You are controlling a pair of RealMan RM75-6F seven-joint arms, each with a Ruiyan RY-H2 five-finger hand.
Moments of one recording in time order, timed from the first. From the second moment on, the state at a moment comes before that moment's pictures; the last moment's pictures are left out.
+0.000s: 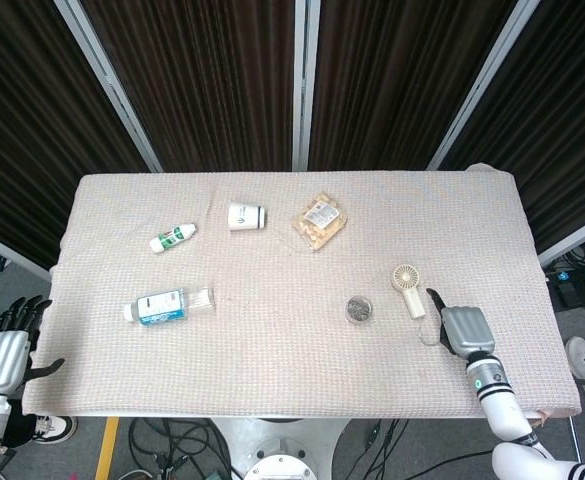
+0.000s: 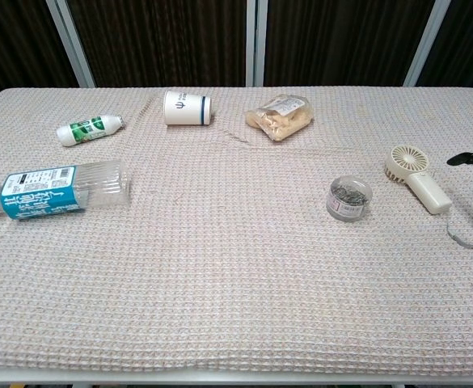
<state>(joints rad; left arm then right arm) -0.09 -1.34 -0.03 -1.26 1.45 1.40 -0.14 0.40 -1.37 0.12 -1.56 -1.01 0.96 -0.46</state>
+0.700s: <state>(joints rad) -0.08 -1.34 -0.03 -1.22 1.45 1.41 -0.18 0.46 -1.43 0.09 -1.53 -0.96 0.97 -0.51</state>
